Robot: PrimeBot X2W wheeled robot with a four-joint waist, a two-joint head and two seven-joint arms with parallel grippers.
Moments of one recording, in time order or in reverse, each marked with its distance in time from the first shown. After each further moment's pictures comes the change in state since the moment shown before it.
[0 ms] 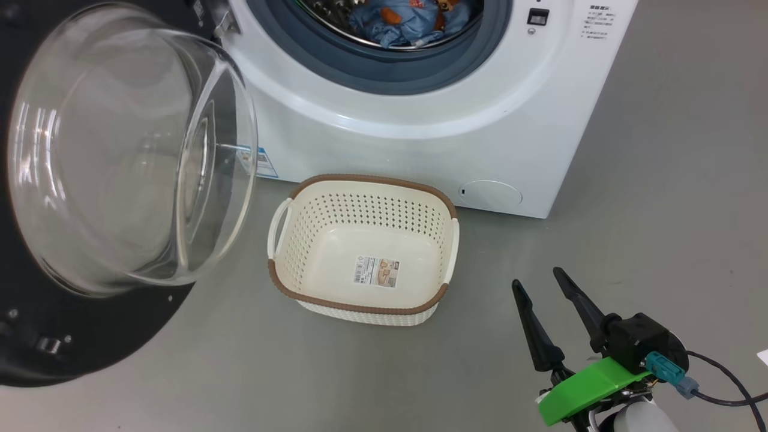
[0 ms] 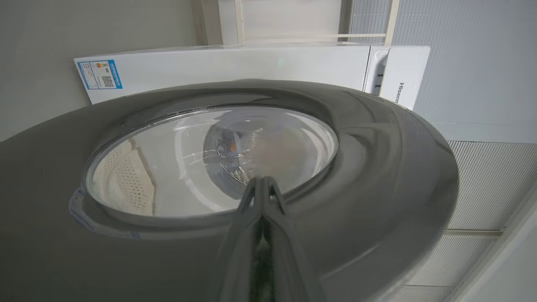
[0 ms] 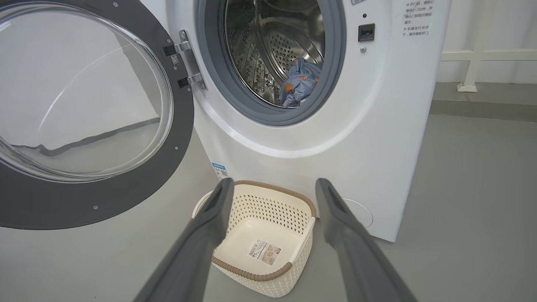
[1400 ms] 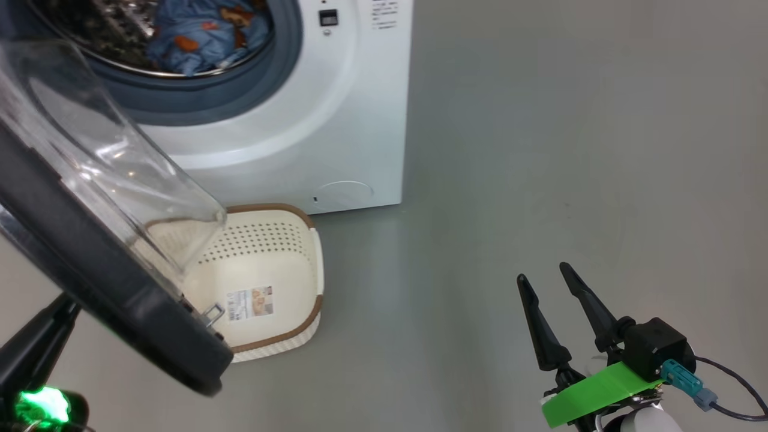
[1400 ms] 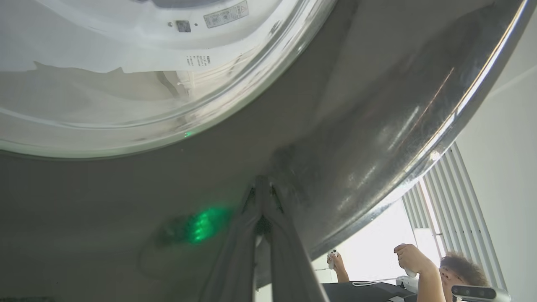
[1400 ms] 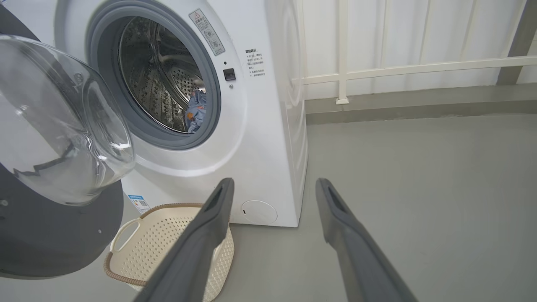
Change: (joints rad) left arm 0.416 -0.383 0.016 -0.850 -0.166 0.149 0.171; right arm 0.041 0.001 -0.004 -0.098 0.033 0.000 0.000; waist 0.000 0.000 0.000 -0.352
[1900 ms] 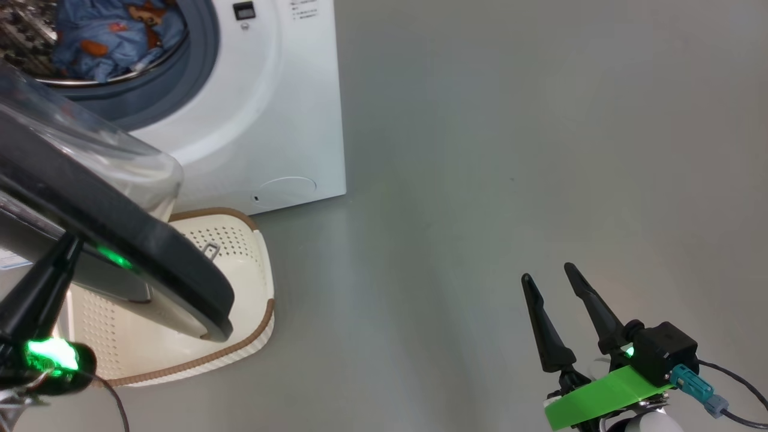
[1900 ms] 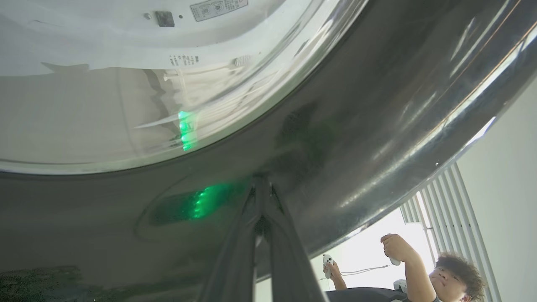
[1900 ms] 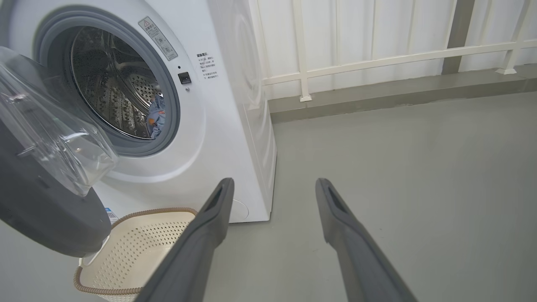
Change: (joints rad) left arm -0.123 -0.040 -0.017 0.050 0.057 -0.047 -0.111; right arm 0.023 0.002 -0.002 -0.040 0.036 0.000 0.000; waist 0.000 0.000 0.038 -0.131
